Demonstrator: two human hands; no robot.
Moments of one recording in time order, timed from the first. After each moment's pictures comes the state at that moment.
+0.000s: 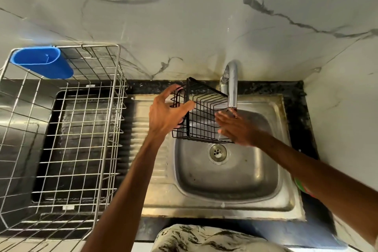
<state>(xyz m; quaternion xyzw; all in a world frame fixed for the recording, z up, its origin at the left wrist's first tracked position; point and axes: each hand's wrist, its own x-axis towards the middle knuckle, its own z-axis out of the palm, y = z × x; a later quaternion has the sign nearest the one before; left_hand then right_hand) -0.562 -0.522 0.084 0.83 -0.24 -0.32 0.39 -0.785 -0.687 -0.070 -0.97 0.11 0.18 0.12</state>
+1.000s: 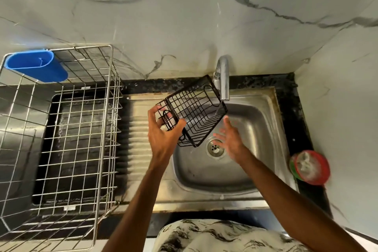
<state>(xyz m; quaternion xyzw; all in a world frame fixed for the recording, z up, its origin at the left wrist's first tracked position) -0.609 -0.464 0.046 0.76 -0.14 -0.29 0.56 -0.774 -0.596 -0.082 -0.33 0.56 -0.18 0.74</state>
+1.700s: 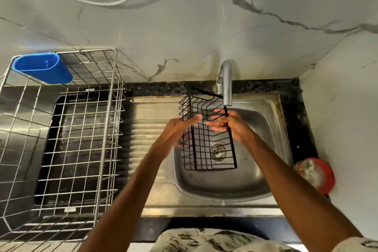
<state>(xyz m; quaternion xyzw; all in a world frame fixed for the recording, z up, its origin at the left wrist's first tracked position) -0.591 -0.499 0.051 0.73 -0.18 -0.56 0.35 -0.751 -0.660 -0.050 -0.38 0.45 -0.11 0.80</state>
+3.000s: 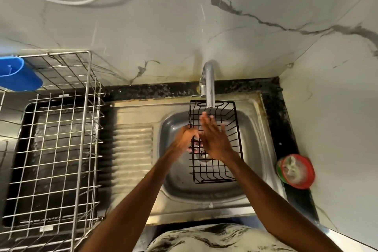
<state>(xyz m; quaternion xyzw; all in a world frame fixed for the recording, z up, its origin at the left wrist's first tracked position) -0.642 -0.549 -0.031 0.70 -0.16 -0.60 0.34 -0.778 -0.616 -0.081 -0.88 0.37 0.09 0.27</state>
